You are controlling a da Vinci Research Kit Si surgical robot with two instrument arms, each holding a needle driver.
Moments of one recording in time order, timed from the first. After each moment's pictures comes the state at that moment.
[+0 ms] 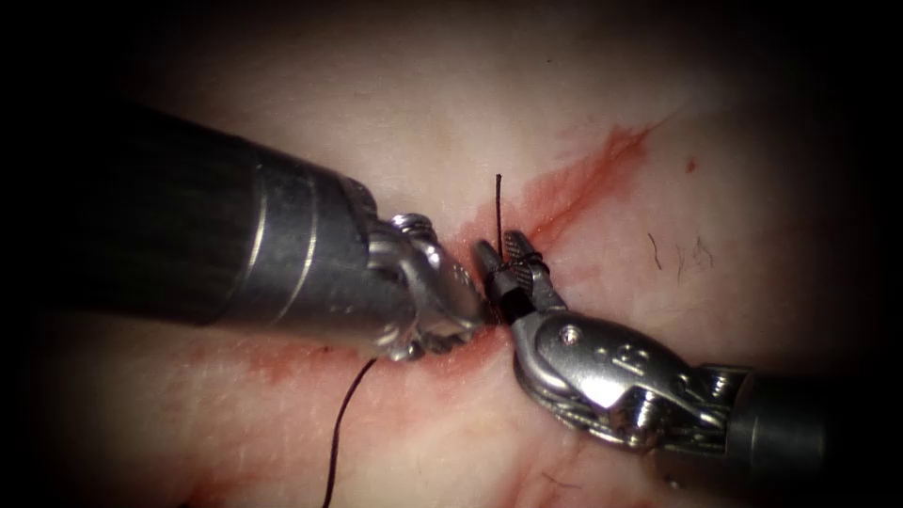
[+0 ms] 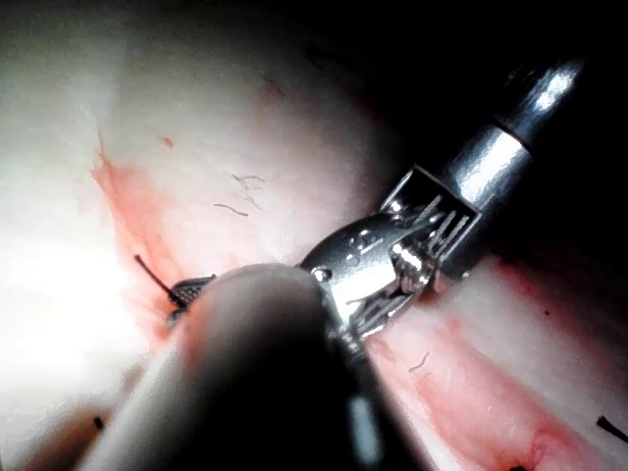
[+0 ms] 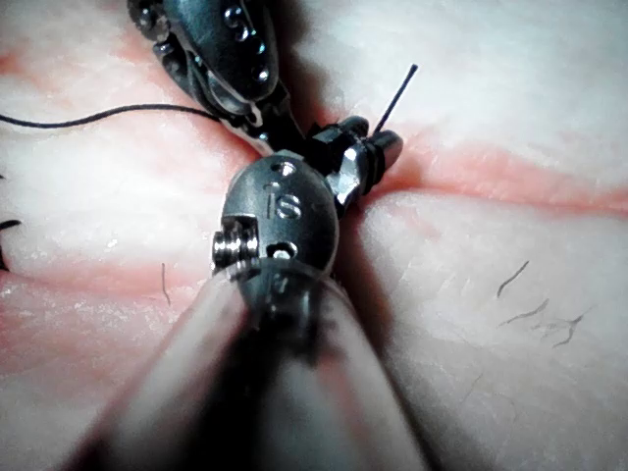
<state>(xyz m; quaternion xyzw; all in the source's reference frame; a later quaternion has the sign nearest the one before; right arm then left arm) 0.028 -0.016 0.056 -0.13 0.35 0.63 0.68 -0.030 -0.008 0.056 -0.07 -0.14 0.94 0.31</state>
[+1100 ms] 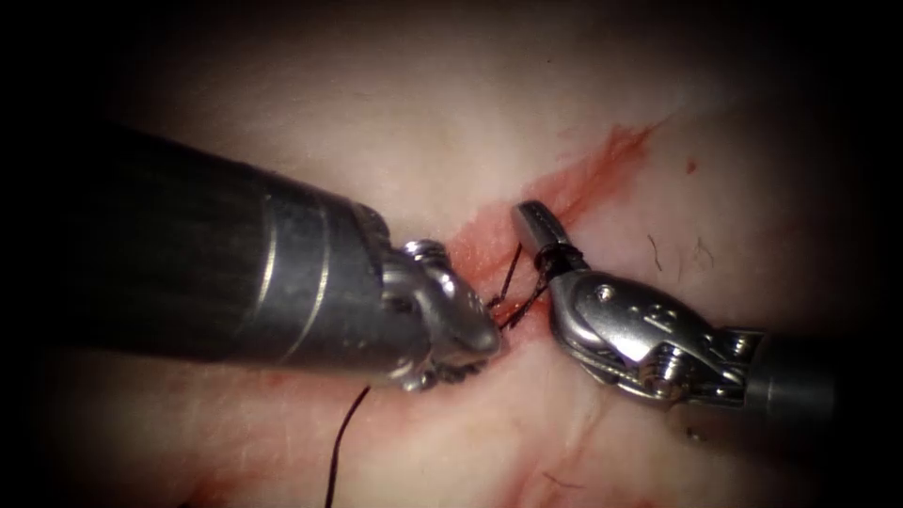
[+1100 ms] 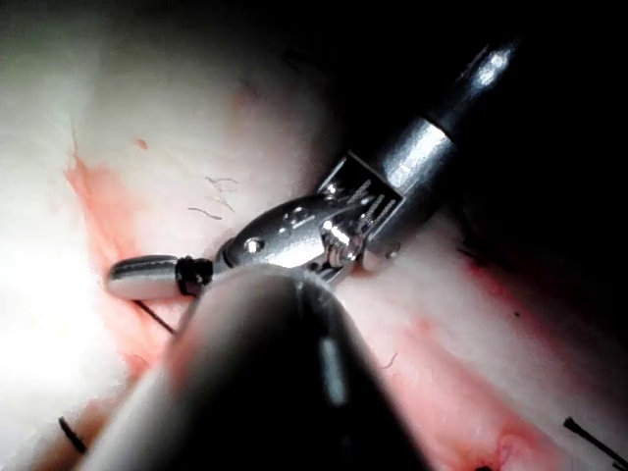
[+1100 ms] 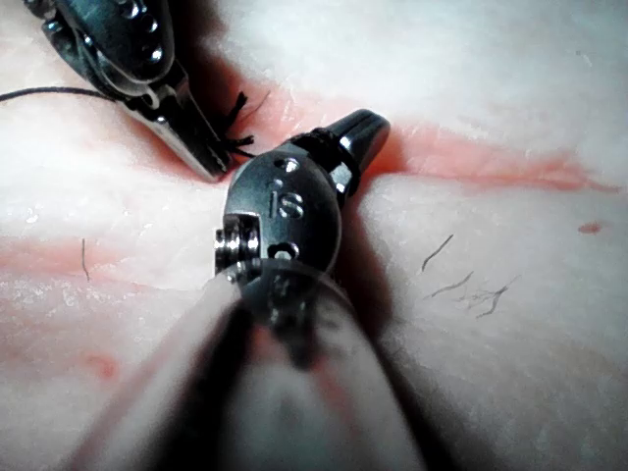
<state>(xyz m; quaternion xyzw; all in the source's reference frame) 0.027 -0.015 0.056 -0.11 0.39 0.61 0.68 -0.030 -0.008 0.056 -0.07 -0.14 0.94 0.31</state>
